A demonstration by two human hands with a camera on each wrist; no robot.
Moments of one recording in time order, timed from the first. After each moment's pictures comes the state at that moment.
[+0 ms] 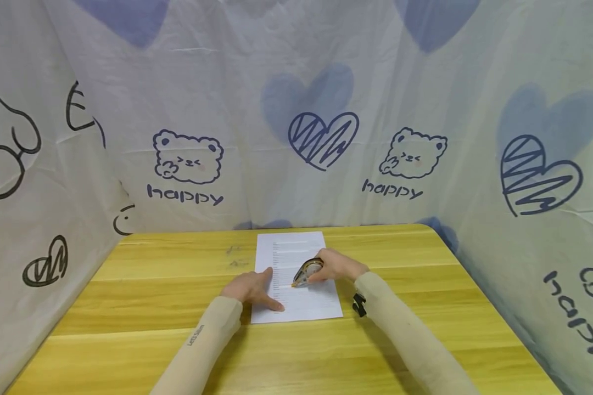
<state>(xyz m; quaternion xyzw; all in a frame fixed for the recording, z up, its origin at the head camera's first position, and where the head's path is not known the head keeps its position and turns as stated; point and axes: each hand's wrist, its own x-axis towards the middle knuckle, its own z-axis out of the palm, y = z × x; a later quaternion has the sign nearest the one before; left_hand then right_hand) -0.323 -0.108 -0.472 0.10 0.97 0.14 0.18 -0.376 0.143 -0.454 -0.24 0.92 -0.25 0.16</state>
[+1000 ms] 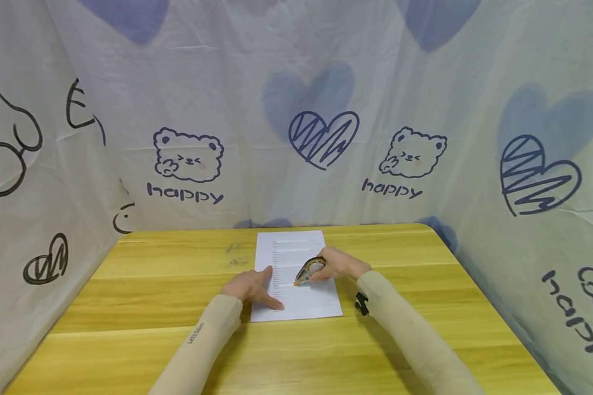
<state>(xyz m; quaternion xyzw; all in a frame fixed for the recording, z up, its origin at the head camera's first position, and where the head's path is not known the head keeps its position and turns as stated) -0.323 -0.108 -0.471 0.09 0.97 0.15 0.19 -0.374 0.148 -0.452 -0.22 0.93 -0.24 0.16</state>
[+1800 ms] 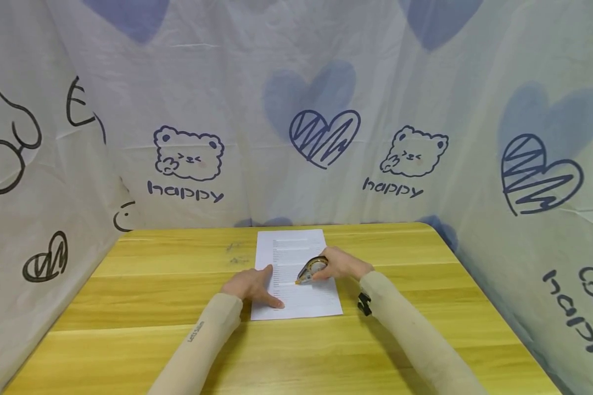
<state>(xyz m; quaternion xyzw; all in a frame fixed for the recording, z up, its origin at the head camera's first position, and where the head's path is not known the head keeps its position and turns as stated) -0.323 -0.108 -0.471 0.10 0.97 0.13 0.19 -0.374 0.152 -0.456 -0.22 0.93 -0.23 0.15</state>
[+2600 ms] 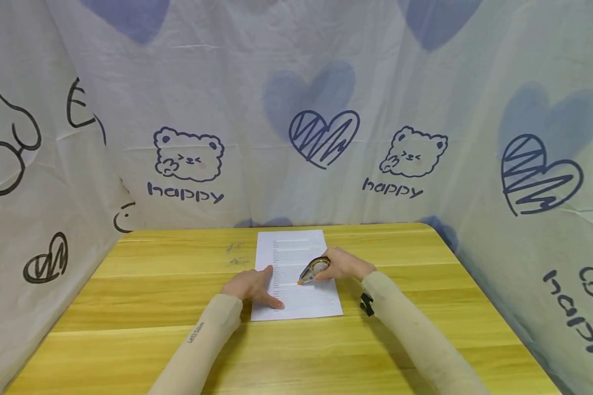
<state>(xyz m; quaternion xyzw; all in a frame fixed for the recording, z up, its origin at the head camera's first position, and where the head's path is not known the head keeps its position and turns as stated) -0.323 -0.108 -0.472 0.10 0.97 0.14 0.18 -0.374 0.158 -0.455 -0.22 0.93 -0.23 0.15</state>
